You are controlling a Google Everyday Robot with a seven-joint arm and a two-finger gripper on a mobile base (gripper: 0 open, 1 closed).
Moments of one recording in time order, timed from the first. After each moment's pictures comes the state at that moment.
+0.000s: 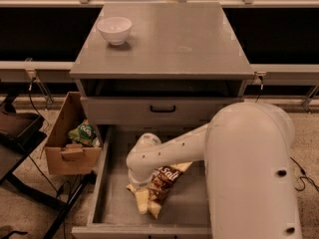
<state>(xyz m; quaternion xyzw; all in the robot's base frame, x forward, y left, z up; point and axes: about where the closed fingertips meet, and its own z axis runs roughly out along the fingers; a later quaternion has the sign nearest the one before) 0.520 0.088 0.406 -0.79 0.60 0.05 0.09</state>
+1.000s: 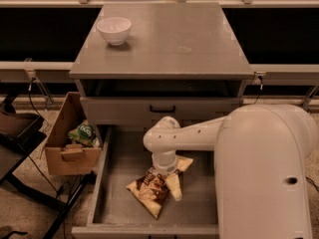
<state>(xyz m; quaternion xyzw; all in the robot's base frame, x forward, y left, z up) 0.542 -0.032 0.432 -0.85 0.53 0.02 -0.04</state>
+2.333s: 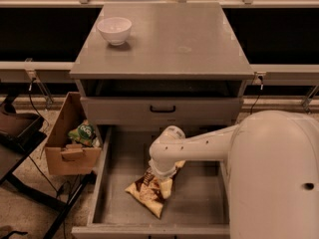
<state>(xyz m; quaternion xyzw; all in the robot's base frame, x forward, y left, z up) 0.556 -0.003 0.412 -0.84 0.54 0.01 0.07</state>
